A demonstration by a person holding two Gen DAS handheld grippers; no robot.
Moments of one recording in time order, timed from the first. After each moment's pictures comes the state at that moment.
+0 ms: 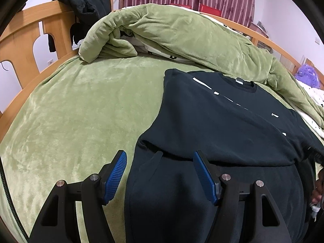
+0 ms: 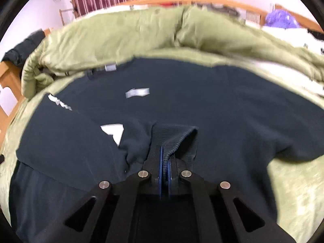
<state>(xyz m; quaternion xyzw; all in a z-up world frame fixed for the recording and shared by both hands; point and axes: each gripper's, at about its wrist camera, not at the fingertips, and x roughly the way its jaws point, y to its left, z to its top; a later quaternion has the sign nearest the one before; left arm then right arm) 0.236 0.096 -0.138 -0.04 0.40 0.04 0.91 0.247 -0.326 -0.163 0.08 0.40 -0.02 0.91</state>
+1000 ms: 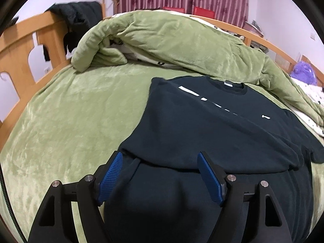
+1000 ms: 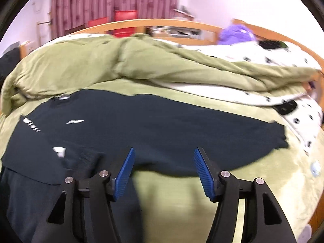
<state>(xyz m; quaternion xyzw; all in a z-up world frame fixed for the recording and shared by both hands) 0.238 0.054 -0.121 -0.02 0.39 0.03 0.92 0.170 -0.478 -0.096 0.05 0.38 -0.17 0.91</state>
